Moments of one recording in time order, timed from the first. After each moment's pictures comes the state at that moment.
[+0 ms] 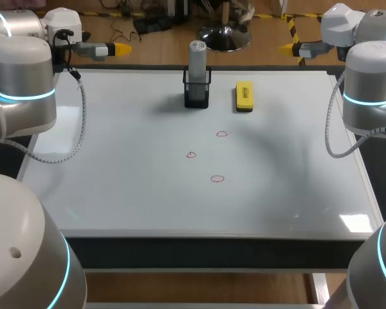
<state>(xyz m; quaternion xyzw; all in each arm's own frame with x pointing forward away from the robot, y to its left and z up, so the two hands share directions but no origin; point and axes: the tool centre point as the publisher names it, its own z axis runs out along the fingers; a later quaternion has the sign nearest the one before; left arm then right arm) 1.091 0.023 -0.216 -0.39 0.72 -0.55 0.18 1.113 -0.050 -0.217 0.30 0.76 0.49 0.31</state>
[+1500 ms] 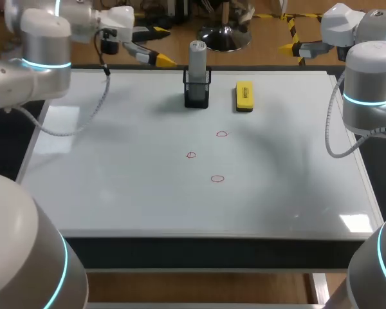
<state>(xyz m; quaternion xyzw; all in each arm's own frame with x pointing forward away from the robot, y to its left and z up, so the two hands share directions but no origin) 1.094 -0.151 -0.243 -0.07 0.77 -0.63 -0.01 1.113 -0.049 -0.217 0.30 0.76 0.49 0.31</state>
